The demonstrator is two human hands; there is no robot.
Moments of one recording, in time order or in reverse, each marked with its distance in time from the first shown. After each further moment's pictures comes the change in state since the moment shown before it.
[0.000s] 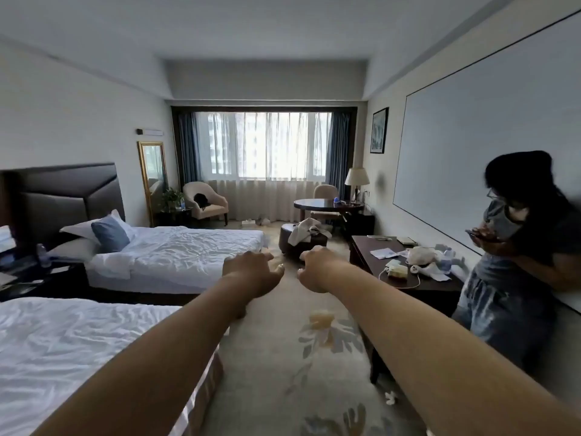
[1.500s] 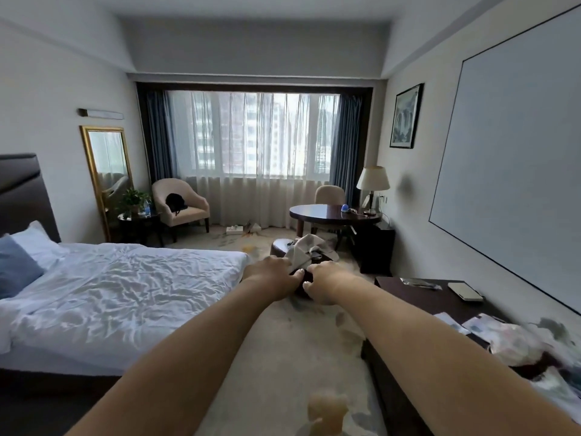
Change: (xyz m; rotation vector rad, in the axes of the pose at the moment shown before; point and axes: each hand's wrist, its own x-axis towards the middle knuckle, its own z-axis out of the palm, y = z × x) left_hand 0.916 0.013 0.296 -0.075 -0.108 0.031; right_hand 0.903 0.261 0.092 -0.007 -0.113 0.058
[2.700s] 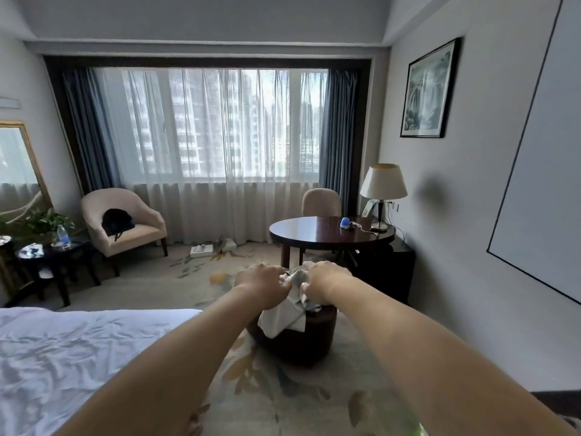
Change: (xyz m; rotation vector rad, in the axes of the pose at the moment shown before) left_hand 0.876 -0.064 0.182 0.102 -0.037 0.099; right_hand 0.868 0.197 -0.013 0.048 0.001 0.086
